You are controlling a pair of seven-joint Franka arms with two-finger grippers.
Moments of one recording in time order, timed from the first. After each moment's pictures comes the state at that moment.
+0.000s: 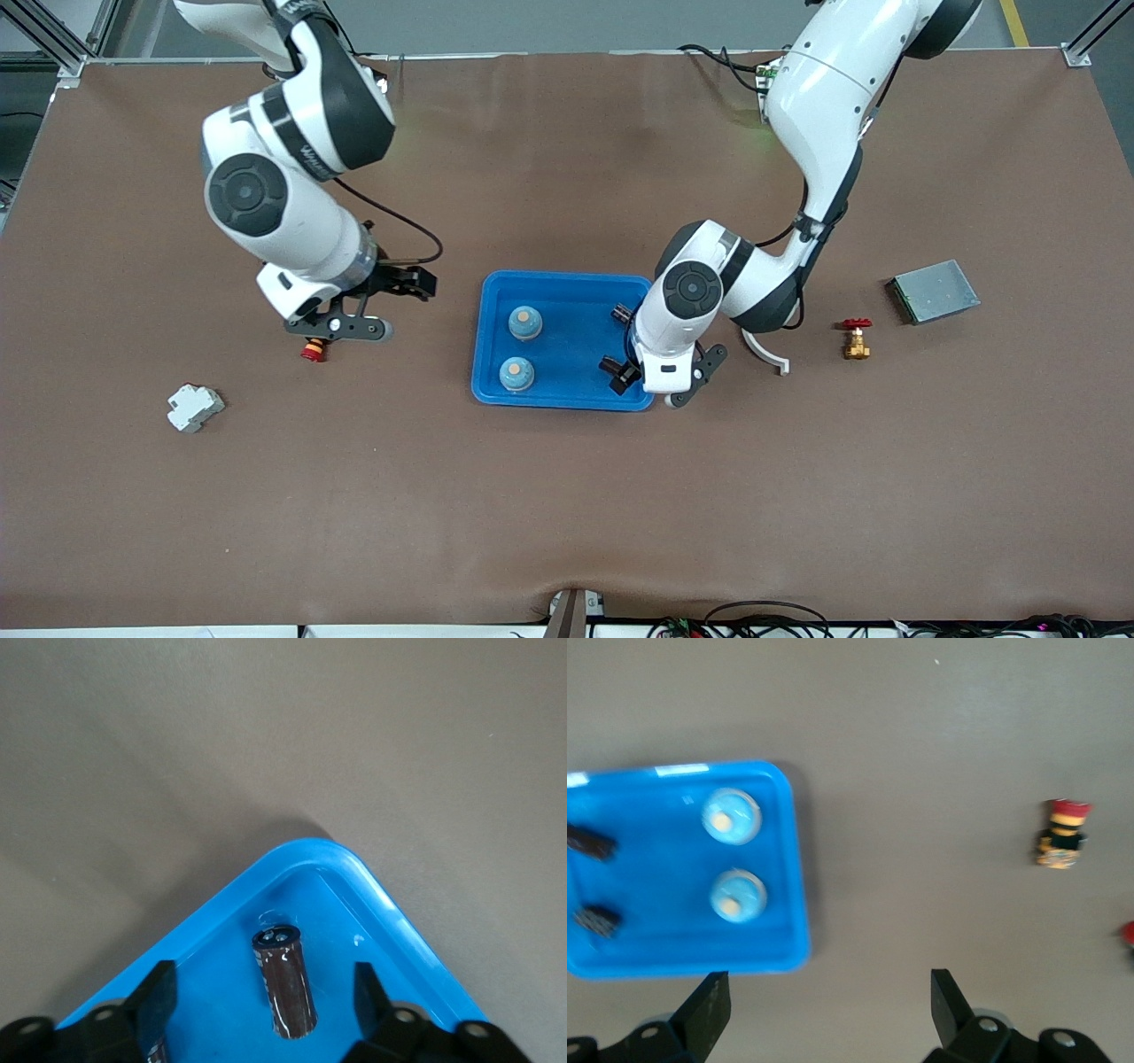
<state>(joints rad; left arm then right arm) -0.47 0.74 -0.15 -1.53 0.03 2.32 -1.42 0.44 0.28 0.03 -1.64 0.10 1.86 0.60</state>
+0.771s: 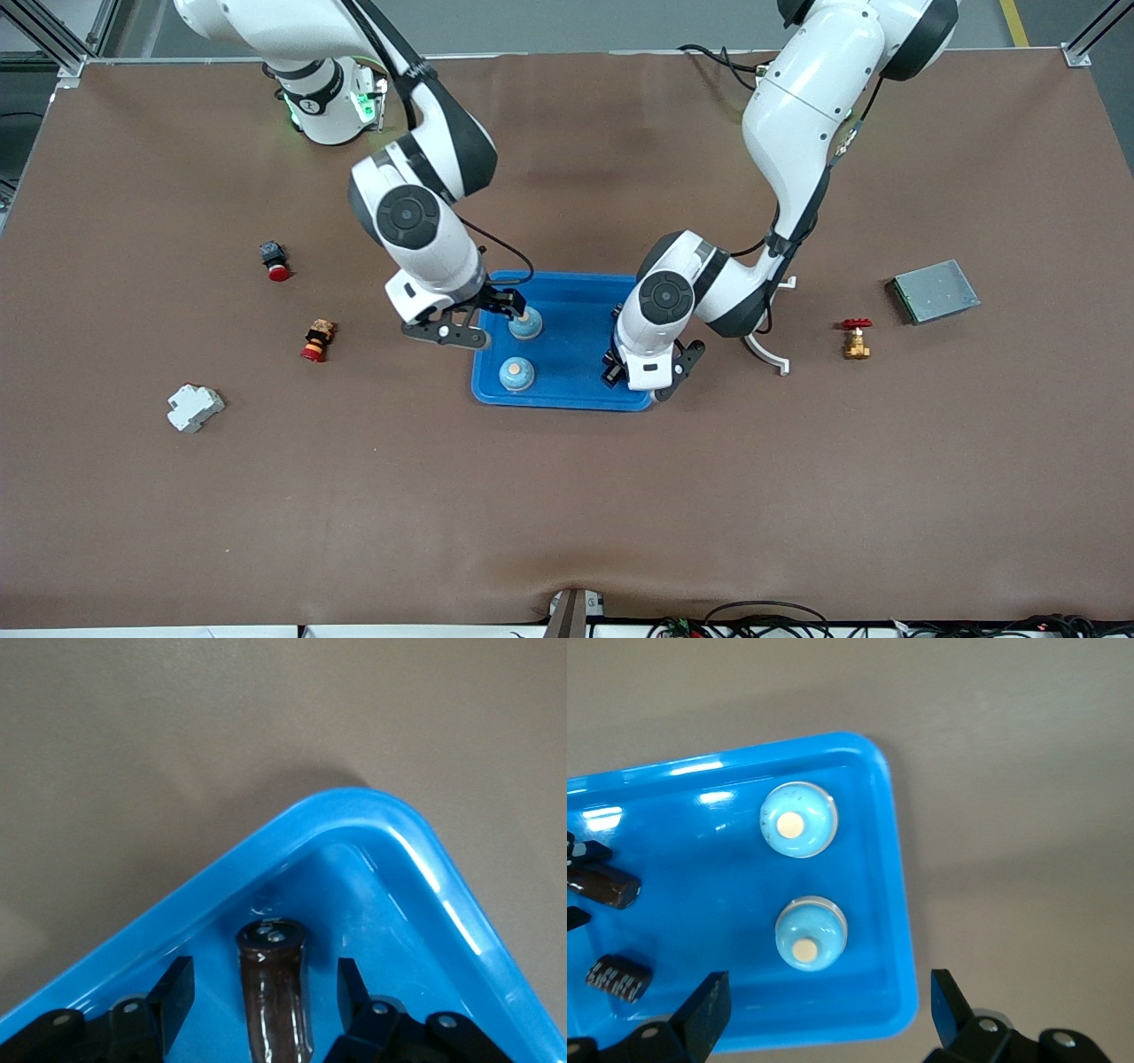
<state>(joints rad) -0.50 0.82 -0.15 -1.52 0.03 2.38 -1.51 0.58 0.46 0.03 -1.72 0.10 2.18 0.75</state>
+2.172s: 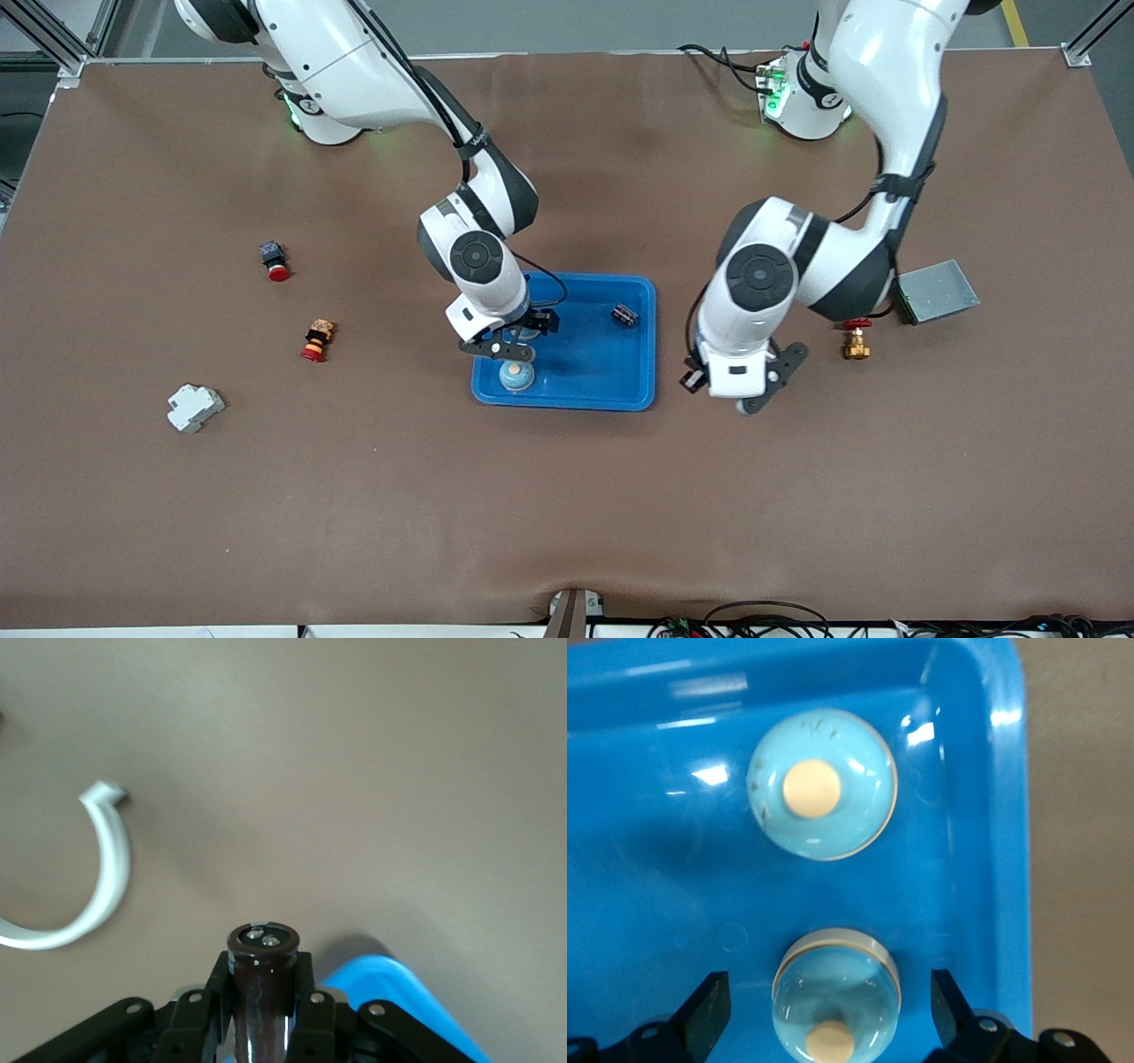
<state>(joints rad) -0.35 0.52 -0.13 -1.59 0.14 2.09 -1.31 0.65 0.68 0.03 -1.70 0.10 2.37 0.77</state>
